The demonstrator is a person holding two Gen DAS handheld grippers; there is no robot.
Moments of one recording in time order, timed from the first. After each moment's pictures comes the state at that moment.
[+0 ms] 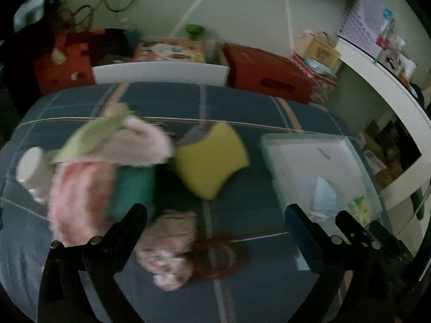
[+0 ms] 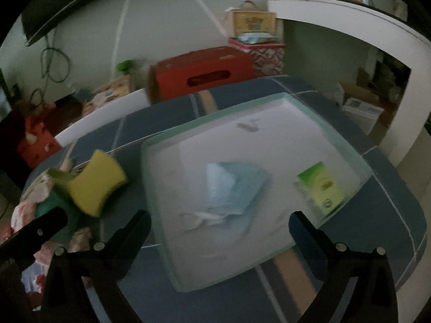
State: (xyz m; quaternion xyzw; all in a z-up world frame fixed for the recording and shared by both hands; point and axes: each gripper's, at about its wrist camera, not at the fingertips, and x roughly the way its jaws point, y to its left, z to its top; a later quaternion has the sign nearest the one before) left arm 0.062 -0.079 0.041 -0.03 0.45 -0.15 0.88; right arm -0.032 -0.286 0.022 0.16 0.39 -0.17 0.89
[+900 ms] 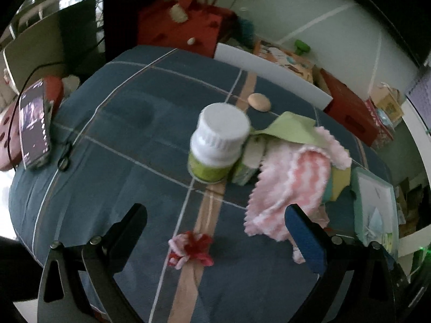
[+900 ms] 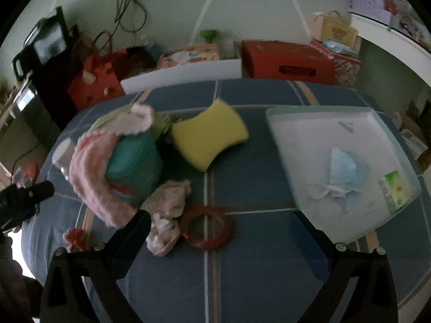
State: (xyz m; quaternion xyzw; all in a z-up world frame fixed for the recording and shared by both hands) left arm 0.049 0.113 0.026 -0.13 0.49 0.00 0.86; right arm -0.013 -0.144 0.016 0.08 0.43 -0.04 0.90
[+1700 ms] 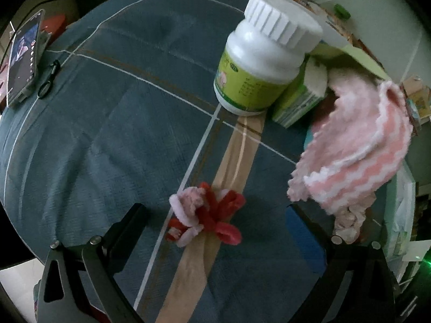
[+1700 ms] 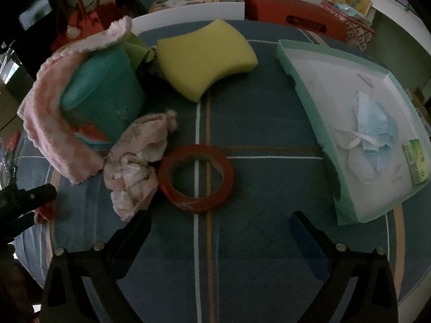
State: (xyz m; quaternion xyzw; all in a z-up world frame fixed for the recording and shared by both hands) left arm 0.048 0.106 -0.064 -0.16 0.60 0.04 0.79; right arm -0.003 -0.143 -0.057 0.07 0.53 -0.04 0.84
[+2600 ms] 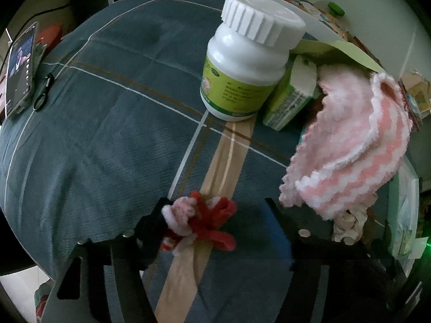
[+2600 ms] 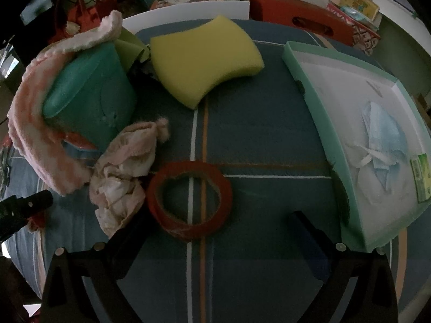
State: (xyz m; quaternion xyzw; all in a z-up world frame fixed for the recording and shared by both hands) left arm 0.061 0.071 -0.050 -0.14 0.59 0.03 0.80; right arm 0.012 -0.153 -0.055 0.05 0.53 -0.04 0.84
